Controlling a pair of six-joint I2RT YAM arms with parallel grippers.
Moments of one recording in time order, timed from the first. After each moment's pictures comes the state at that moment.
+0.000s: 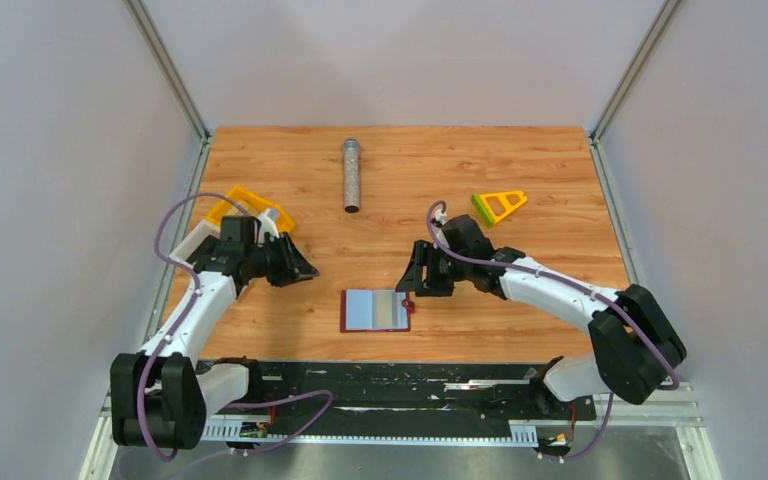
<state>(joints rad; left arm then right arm) -0.03 1.10 0.68 -0.48 0.56 -0.49 0.65 1.39 0.77 -0.19 -0.40 0.77</state>
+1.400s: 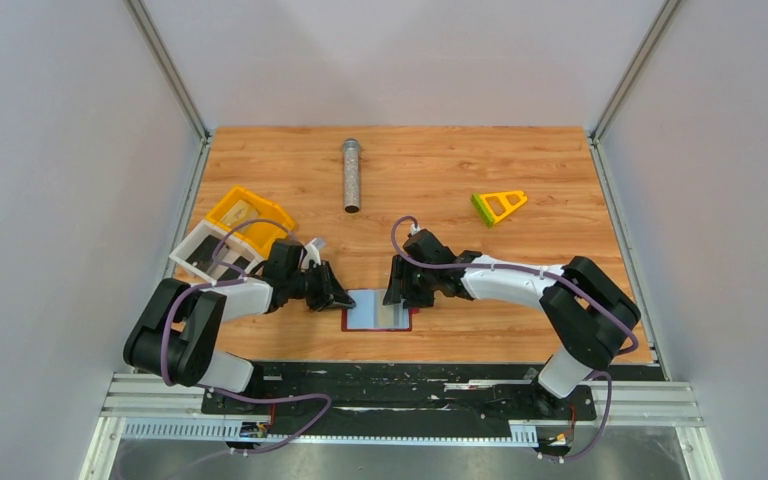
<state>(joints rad) -0.33 1.43 0.42 0.12 0.65 -0.71 0.82 1.64 0.88 -0.20 -0.16 0.86</state>
